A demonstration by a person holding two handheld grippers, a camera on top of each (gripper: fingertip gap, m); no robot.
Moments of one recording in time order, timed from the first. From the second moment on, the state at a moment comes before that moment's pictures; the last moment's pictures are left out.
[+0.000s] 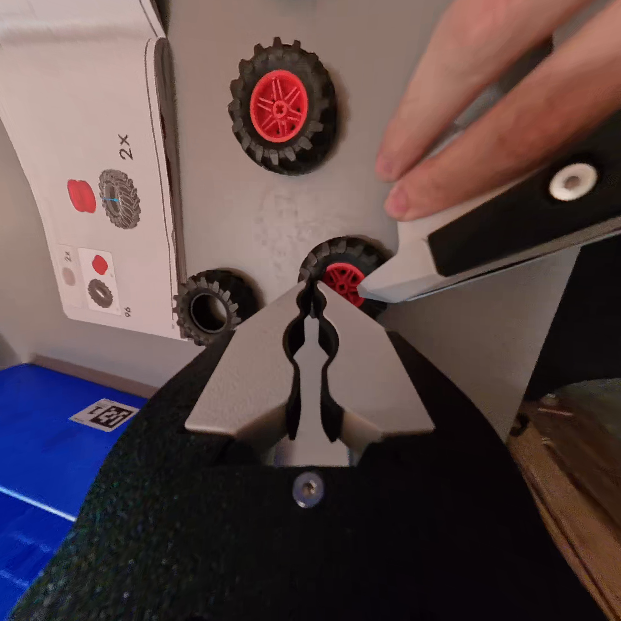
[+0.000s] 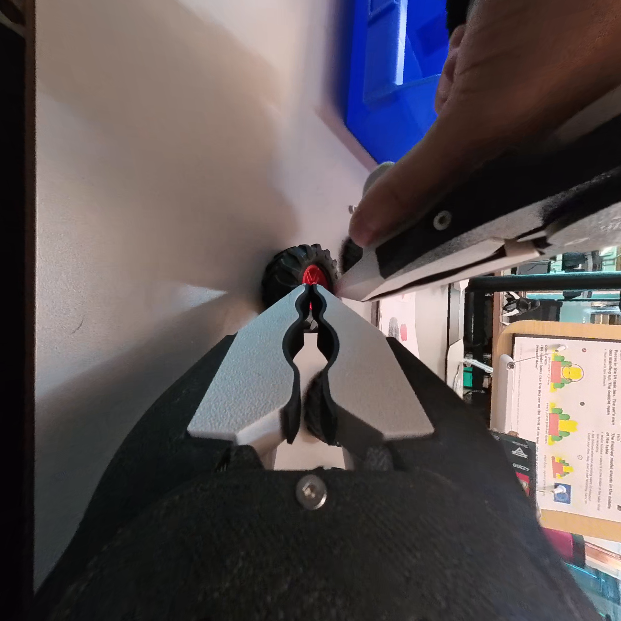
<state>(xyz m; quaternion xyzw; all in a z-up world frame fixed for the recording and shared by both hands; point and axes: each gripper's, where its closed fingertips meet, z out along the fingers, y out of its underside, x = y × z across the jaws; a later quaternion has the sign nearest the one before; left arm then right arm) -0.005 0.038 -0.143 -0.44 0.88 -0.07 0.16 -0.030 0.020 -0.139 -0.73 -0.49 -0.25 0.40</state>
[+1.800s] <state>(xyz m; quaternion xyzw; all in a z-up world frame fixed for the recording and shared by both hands) -0.007 0.036 -0.144 -0.35 0.92 -0.04 0.16 -0.032 0.024 -0.138 -0.71 -0.50 -0.30 0.40</state>
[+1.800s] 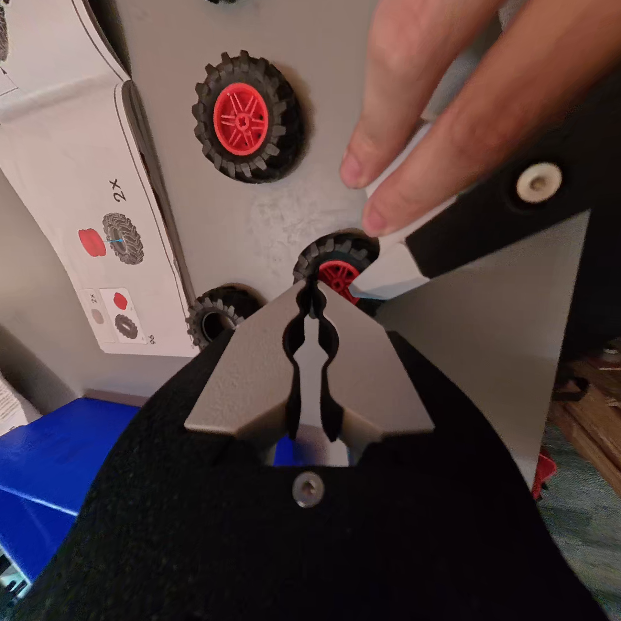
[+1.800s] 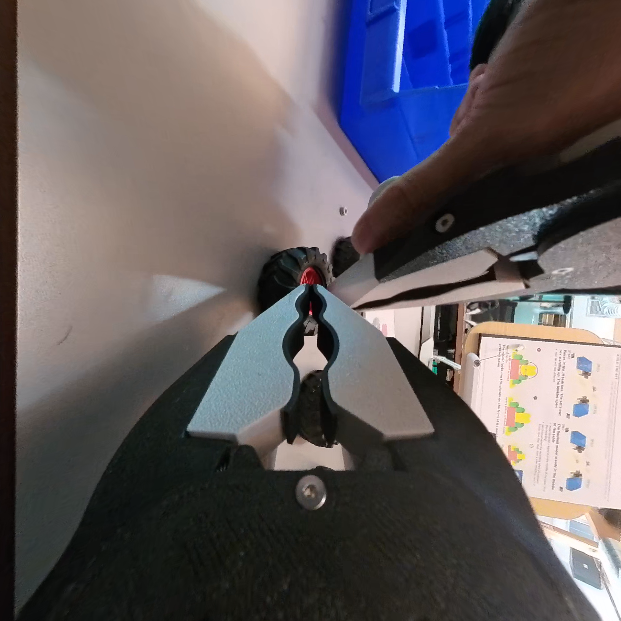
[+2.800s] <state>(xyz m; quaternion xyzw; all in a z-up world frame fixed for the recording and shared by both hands) -0.002 0.041 -0.149 -0.48 0.87 -0.04 0.09 -0.033 0.022 -0.139 -0.69 -0.52 -0.31 0.41</state>
